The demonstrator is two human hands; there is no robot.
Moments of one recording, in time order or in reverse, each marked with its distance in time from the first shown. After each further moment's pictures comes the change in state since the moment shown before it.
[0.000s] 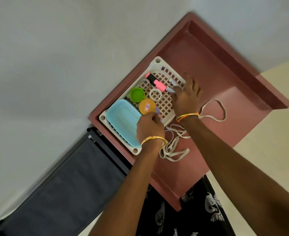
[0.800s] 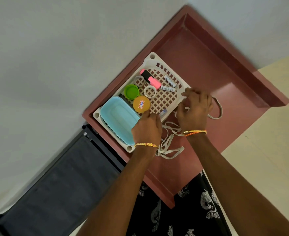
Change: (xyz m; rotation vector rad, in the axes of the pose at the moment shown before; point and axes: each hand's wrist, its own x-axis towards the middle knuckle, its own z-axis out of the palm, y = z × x) left_hand -0.002 -0.019 0.020 0.471 0.070 0.443; right_hand -0.043 0.020 -0.029 0.341 0.224 0.121
